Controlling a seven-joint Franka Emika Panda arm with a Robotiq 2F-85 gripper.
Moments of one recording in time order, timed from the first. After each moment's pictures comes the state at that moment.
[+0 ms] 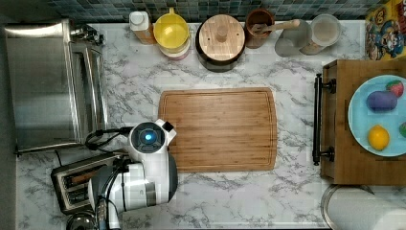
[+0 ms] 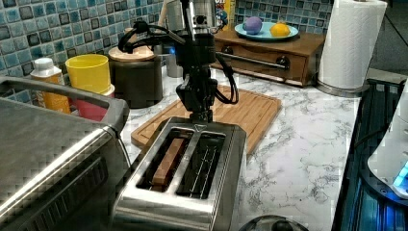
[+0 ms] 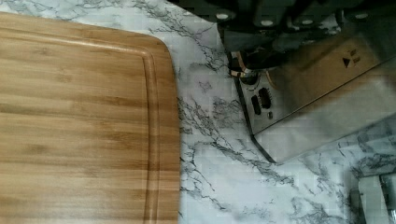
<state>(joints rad) 0.20 0.02 0.21 -2.40 0.38 0.68 -0.72</state>
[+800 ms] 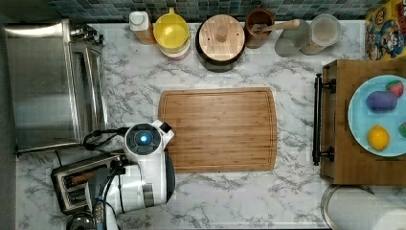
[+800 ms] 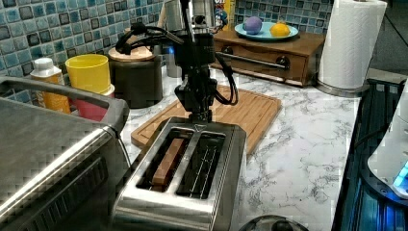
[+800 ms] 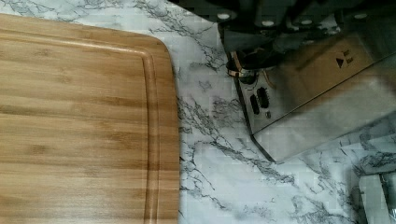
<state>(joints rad) 0.20 0.02 0.22 -2.40 0.37 0.68 -0.68</state>
